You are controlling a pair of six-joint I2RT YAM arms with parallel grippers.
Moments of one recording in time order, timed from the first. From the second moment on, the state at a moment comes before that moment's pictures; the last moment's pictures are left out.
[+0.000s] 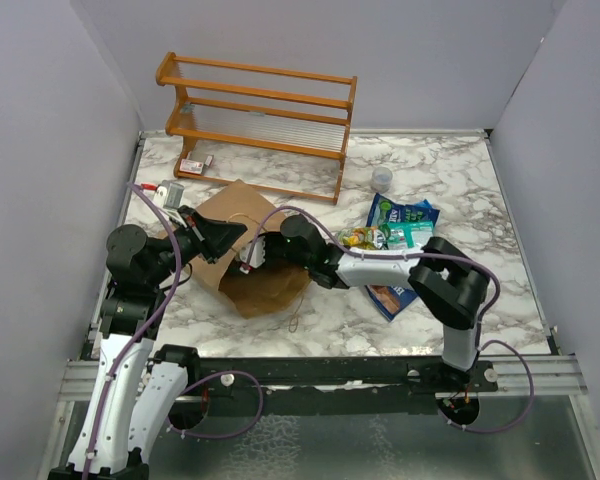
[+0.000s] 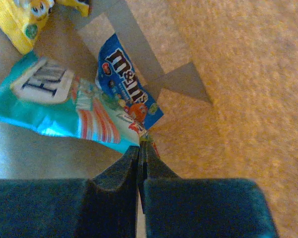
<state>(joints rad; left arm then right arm) -0.12 0.61 0.79 -0.19 0.69 -0.60 1.01 1.93 1.16 0.48 -0.05 -0.98</state>
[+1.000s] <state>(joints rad) -0.12 0.62 0.79 -0.15 0.64 -0.64 1.07 1.77 0.87 0.46 -0.14 -0.84</state>
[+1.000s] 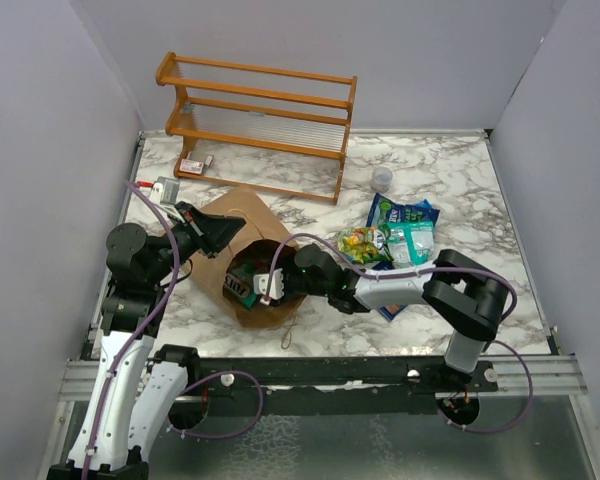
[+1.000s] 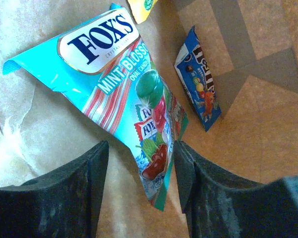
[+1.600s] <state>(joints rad) -0.12 0.62 0.79 -0.15 0.64 -0.64 1.13 1.95 1.01 0.52 -0.01 -1.07</state>
